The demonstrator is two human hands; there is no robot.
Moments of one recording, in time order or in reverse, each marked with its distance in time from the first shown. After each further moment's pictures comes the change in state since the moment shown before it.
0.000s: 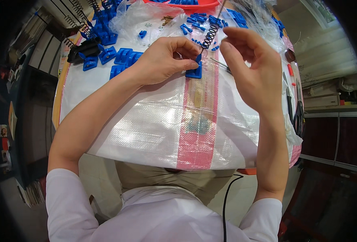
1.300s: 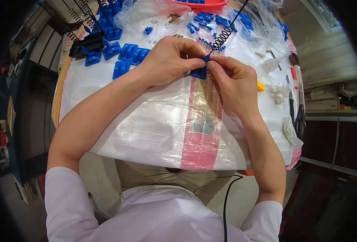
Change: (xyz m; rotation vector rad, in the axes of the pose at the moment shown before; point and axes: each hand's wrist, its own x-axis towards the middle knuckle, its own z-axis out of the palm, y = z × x) left_hand -0.006 -0.003 0.001 -0.020 0.026 -0.010; right_hand -0.037 0.034 0.039 0.237 -0.096 0.362
